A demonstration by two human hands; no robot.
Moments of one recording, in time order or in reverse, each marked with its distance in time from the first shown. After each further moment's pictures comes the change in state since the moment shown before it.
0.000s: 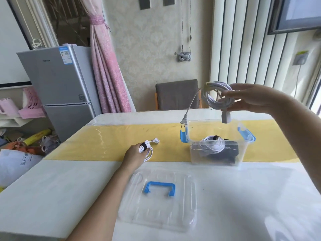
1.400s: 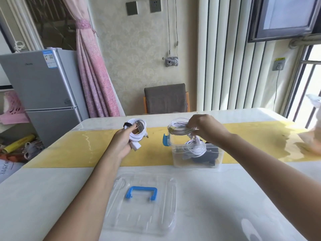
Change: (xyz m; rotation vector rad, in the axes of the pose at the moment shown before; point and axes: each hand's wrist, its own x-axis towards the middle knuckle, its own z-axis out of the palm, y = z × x) left_hand 0.006 0.096 -0.021 -1.055 -0.027 -0.206; right_hand 0.002 0.066 0.046 -1.139 0.093 -0.369
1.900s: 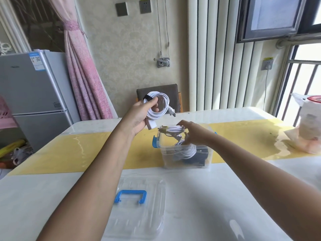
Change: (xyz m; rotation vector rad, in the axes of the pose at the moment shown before) left_hand -0.003 0.043 0.102 0.055 -0.244 0.086; right_hand 0.003 0.013 0.016 0.239 -0.197 0.220
